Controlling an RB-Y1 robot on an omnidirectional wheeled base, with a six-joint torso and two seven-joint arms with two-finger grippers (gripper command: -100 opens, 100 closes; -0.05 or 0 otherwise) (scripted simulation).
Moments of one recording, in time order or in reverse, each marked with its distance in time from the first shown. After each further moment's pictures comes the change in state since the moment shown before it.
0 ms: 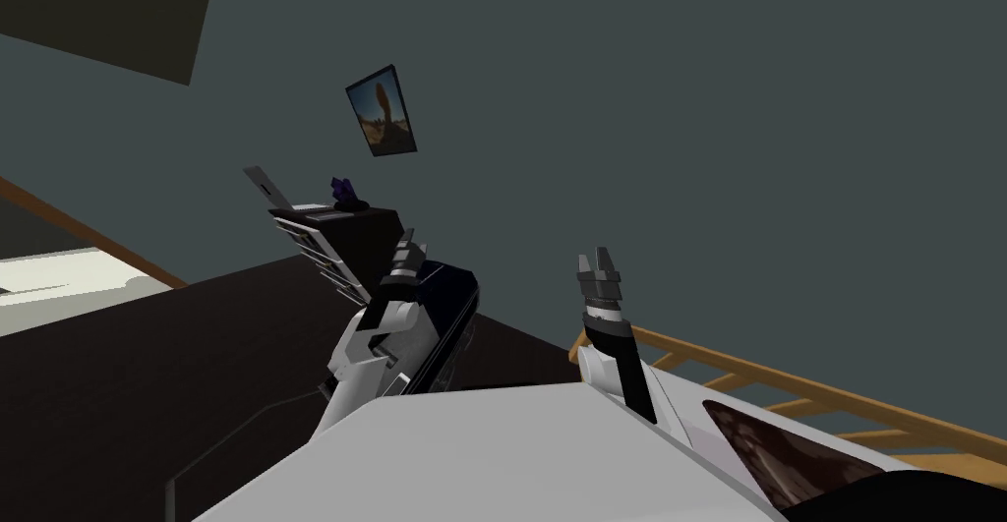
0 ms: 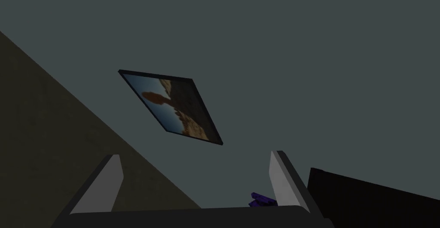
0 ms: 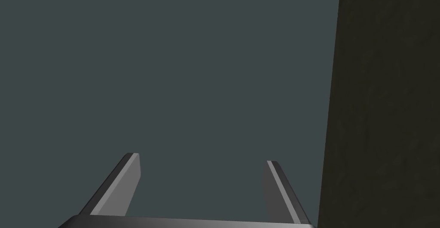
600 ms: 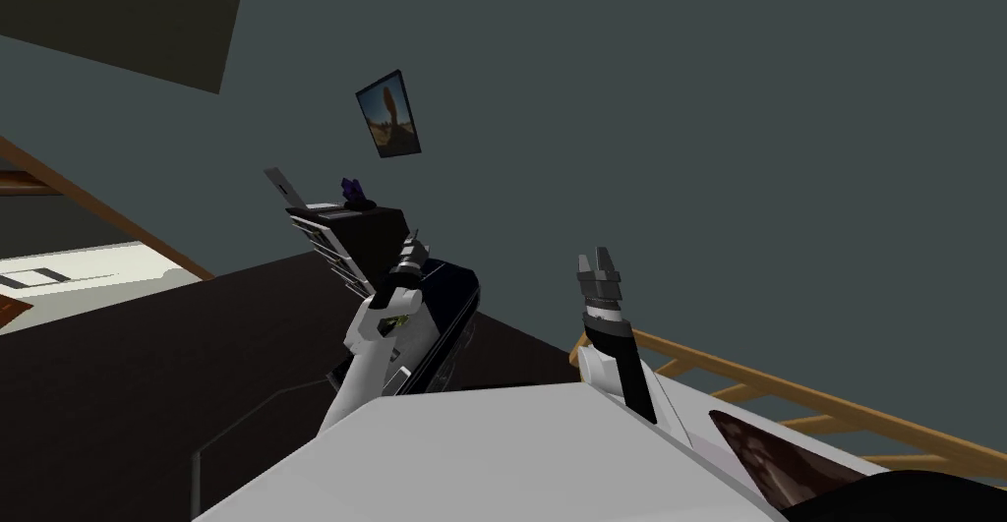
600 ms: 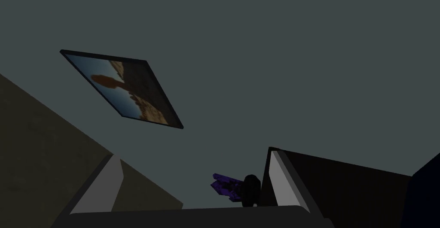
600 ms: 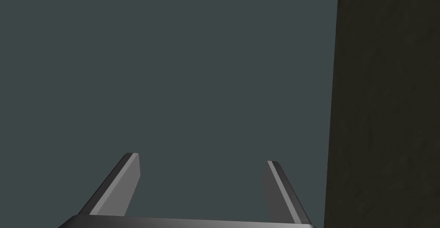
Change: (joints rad) left arm -0.137 0.006 0.056 0.131 -0.004 0.160 0.053; right arm 0.000 0.000 0.000 0.000 0.000 0.000 0.000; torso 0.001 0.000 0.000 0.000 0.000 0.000
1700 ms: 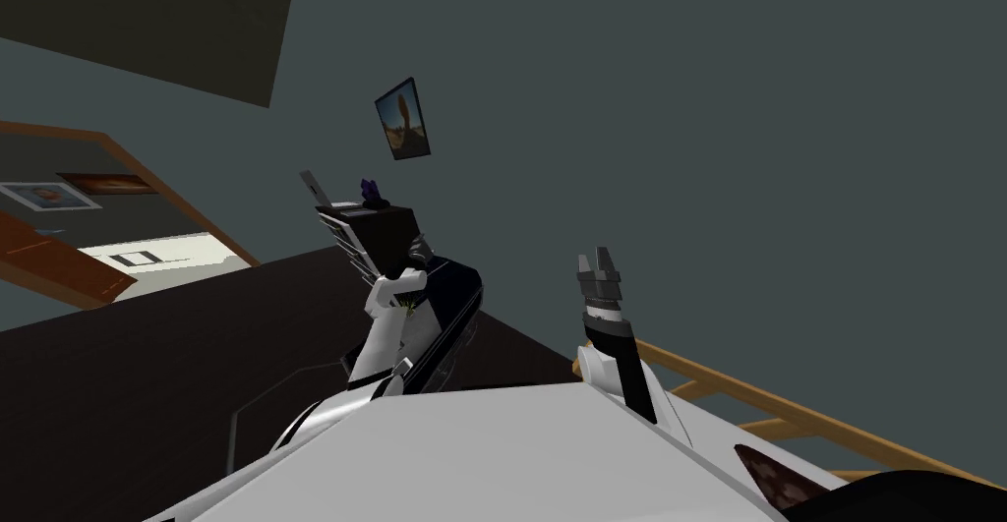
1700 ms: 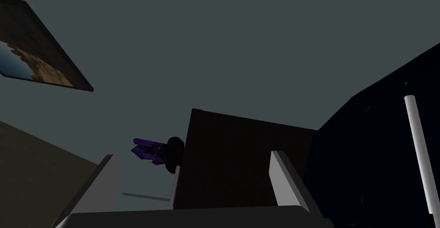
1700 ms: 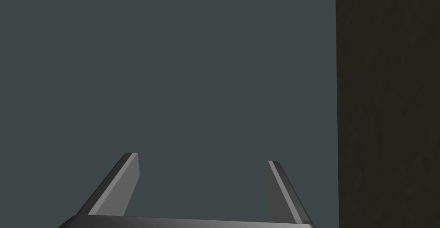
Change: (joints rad) left arm -0.251 0.022 0.098 0.275 -0.016 0.281 0.101; right arm 0.000 0.000 0.000 0.000 0.000 0.000 0.000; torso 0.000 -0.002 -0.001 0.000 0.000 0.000
